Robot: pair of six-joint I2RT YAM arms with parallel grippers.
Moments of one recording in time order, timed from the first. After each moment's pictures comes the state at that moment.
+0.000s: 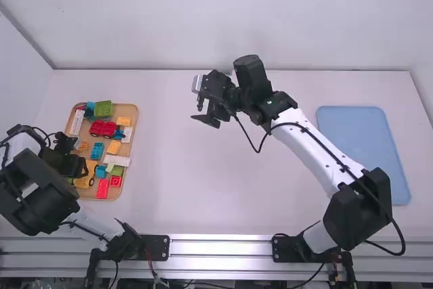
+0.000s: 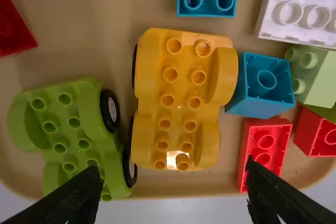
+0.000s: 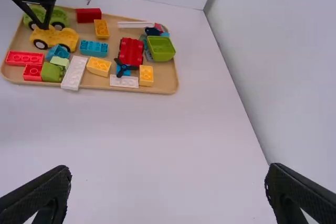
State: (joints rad) left arm 0.88 1.75 1.17 -0.96 0.08 0.87; right arm 0.54 1.62 1.38 -0.35 -0.63 -0.73
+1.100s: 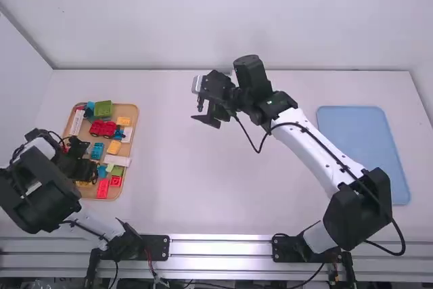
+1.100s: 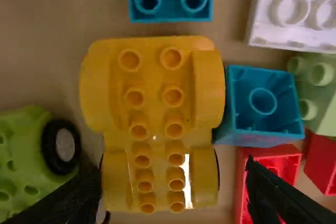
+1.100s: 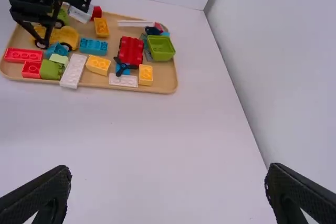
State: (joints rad) left arm 0.83 1.75 1.01 -0.77 0.07 0.87; right arm 0.54 1.62 1.38 -0.35 -0.63 -0.75
